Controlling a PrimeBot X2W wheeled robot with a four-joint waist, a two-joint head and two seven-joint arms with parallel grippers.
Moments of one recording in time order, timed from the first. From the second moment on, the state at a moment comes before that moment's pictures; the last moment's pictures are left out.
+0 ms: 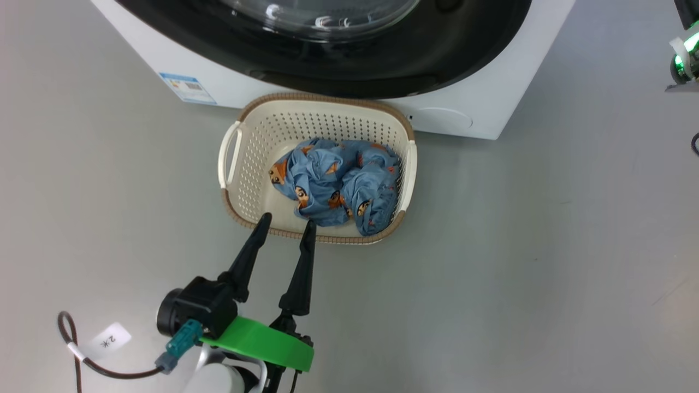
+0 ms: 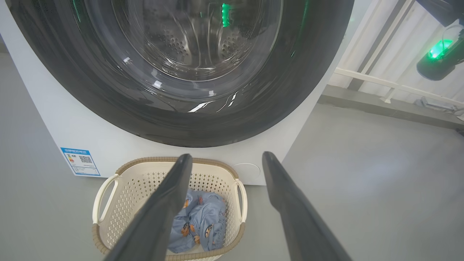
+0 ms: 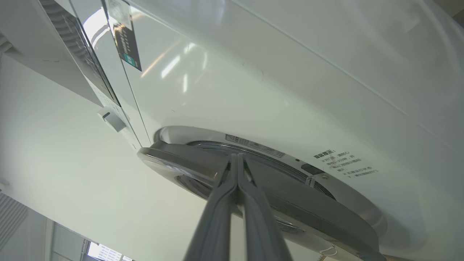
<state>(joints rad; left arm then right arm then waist) -0.23 0.04 -0.41 0.05 -0.37 0.06 -0.26 -0.94 -0.51 0.22 0.35 1.66 0.13 0.24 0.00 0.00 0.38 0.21</state>
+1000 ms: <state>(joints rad) -0.29 0.04 -0.50 0.02 -0.40 0.09 -0.26 -1.14 -0.47 0.15 0.56 1.65 0.13 0.58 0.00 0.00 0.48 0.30</state>
